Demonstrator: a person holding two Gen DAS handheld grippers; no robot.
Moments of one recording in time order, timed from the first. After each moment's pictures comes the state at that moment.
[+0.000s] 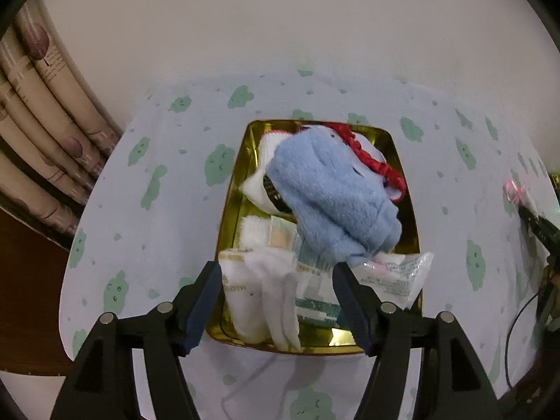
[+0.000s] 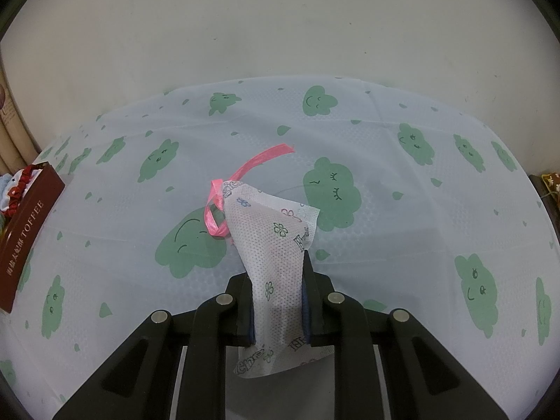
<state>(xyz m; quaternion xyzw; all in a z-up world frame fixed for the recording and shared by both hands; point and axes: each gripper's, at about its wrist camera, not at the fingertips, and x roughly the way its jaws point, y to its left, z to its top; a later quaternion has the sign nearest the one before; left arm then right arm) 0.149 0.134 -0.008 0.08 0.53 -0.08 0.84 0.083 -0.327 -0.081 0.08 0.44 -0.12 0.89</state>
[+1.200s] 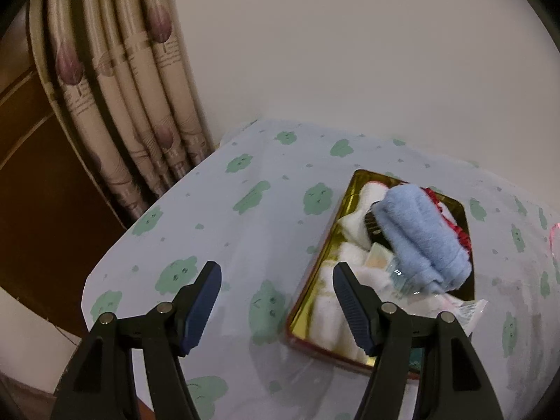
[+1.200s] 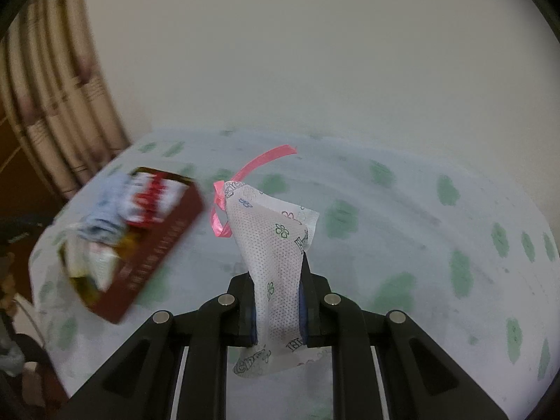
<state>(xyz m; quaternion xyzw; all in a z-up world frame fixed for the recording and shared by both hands) 0.105 0.193 0.000 0.01 0.41 0.09 0.91 0.083 -0.195 0.021 0.03 0.39 0.04 0.92</state>
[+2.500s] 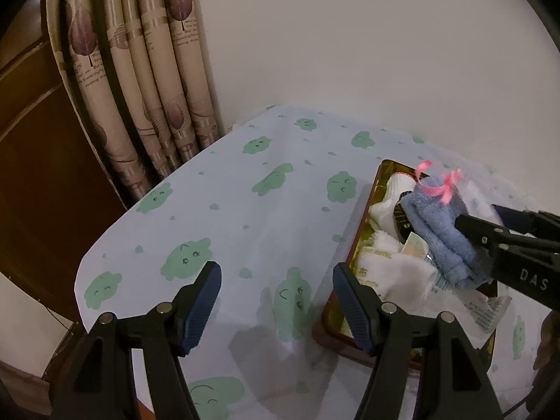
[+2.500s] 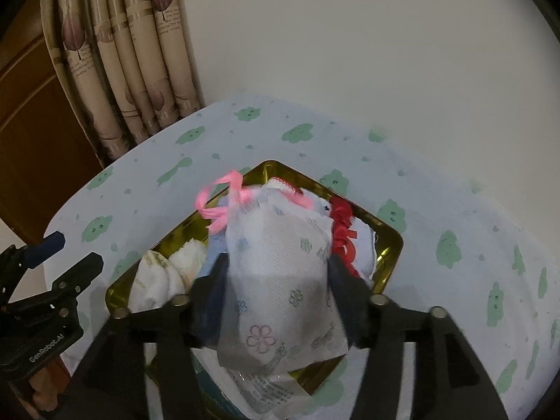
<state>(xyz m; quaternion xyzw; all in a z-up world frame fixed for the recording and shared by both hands) 0.106 0.220 -0.023 -0.02 0.41 0.10 0.90 0.192 0.037 0.000 -0.07 0.44 0.14 0.88</state>
